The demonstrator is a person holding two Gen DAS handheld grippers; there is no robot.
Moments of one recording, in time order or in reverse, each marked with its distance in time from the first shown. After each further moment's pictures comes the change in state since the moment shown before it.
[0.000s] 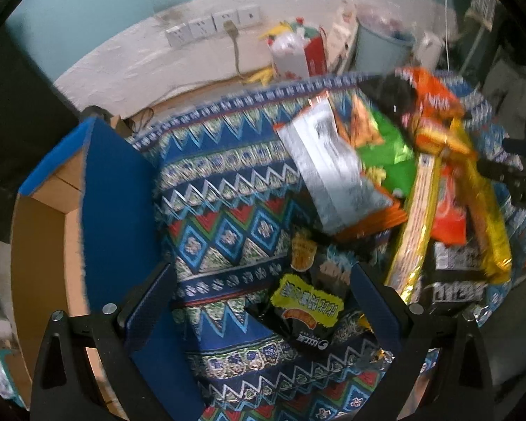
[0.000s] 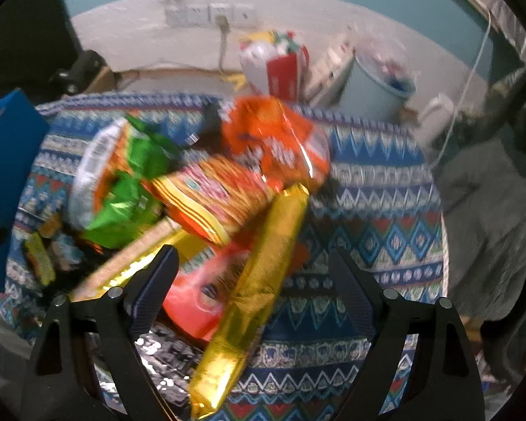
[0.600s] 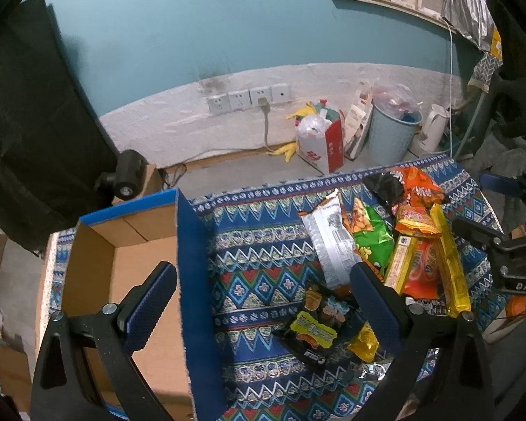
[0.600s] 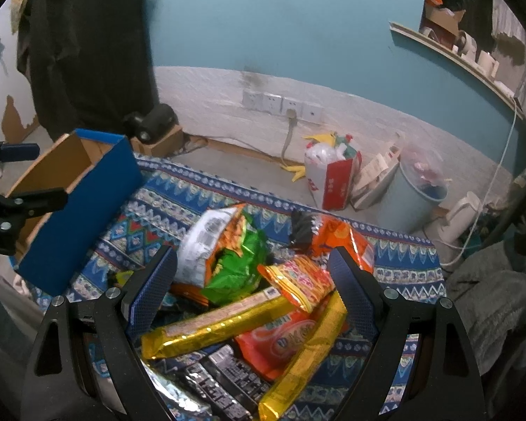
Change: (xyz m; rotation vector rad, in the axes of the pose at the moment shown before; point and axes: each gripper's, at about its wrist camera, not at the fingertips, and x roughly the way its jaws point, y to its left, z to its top) left arm -0.112 0.034 0.005 -0.108 -0.284 0.048; right arm -0.107 0.068 0.008 -0.200 -0.353 0.143
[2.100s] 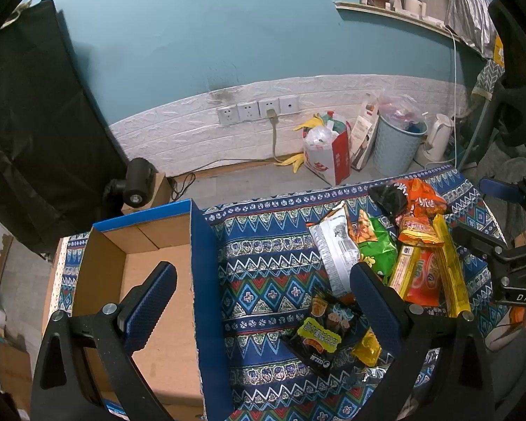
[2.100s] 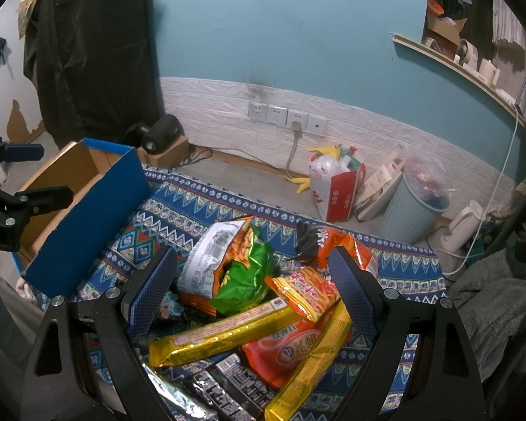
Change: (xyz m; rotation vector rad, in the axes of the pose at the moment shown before) left arm -0.020 0.004 0.004 -0.055 -0.081 -0.007; right arm -0.009 0.007 -0.002 -0.008 -0.073 0.033
